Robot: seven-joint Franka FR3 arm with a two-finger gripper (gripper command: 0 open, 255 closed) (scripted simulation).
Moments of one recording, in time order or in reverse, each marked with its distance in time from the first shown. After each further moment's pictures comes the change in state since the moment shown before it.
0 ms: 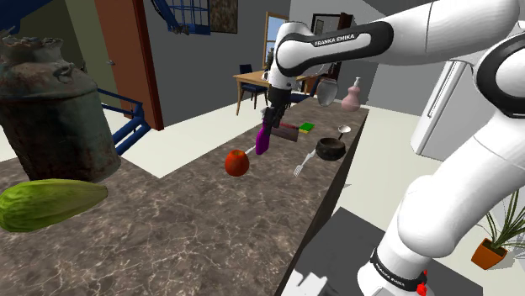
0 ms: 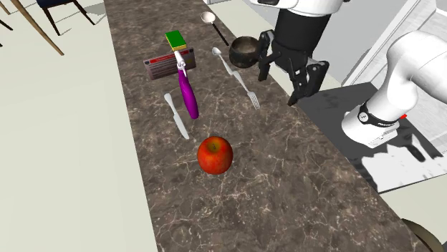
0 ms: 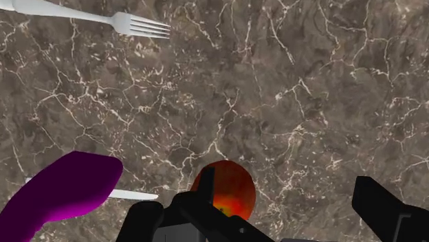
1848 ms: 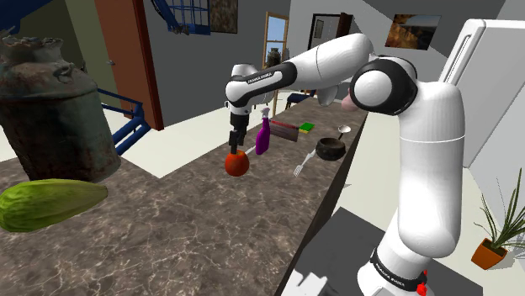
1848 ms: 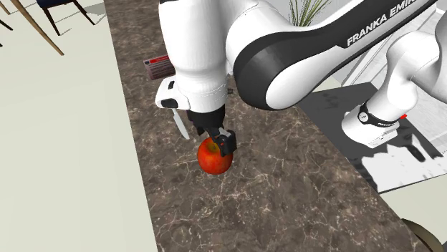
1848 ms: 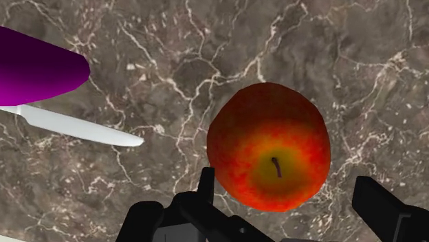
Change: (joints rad) arm 0.014 0.618 0.010 0.443 0.042 0.092 -0.175
